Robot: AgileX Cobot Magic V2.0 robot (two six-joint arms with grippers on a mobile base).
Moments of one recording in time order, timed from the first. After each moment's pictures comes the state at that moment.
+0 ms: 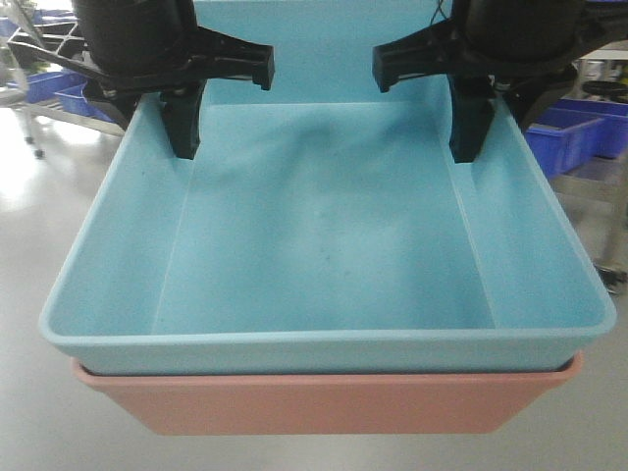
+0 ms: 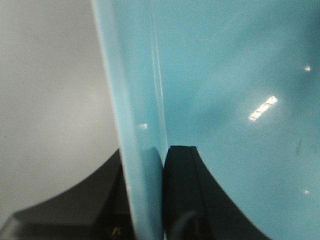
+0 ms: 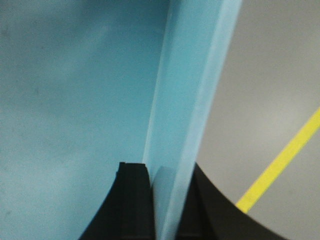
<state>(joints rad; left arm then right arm) -0.72 1.68 -1.33 0.40 0.79 -0.73 0.66 1.58 -1.23 -0.39 0.79 0.68</state>
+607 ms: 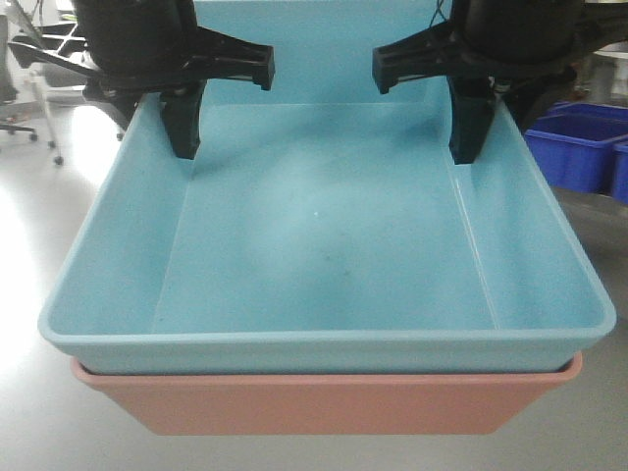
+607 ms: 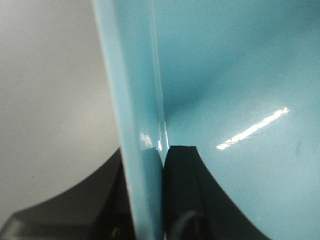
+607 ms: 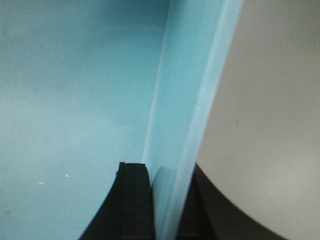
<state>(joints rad) -0.72 1.68 -1.33 0.40 0.79 -0.73 0.66 1.58 -1.23 -0.39 0.79 0.68</state>
